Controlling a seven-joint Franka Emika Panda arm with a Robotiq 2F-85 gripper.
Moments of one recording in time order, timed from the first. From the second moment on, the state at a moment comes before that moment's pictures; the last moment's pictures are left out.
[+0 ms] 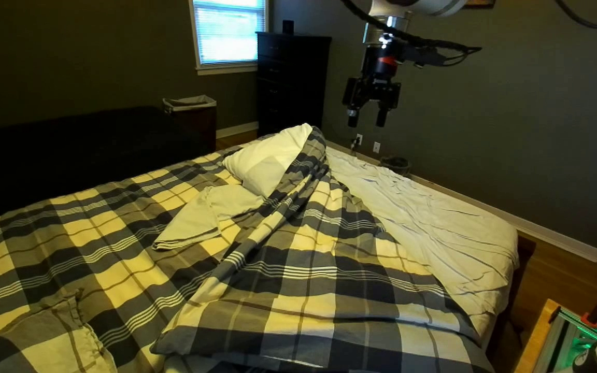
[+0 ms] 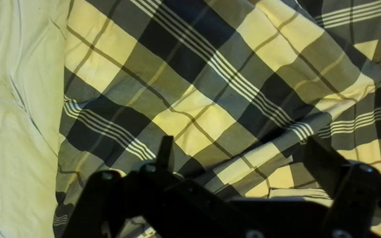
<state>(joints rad) 0.02 0.03 -0.02 -1.75 0.11 1.73 0.10</state>
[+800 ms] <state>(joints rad) 0.15 0.42 0.02 -1.42 0.02 1.79 0.64</state>
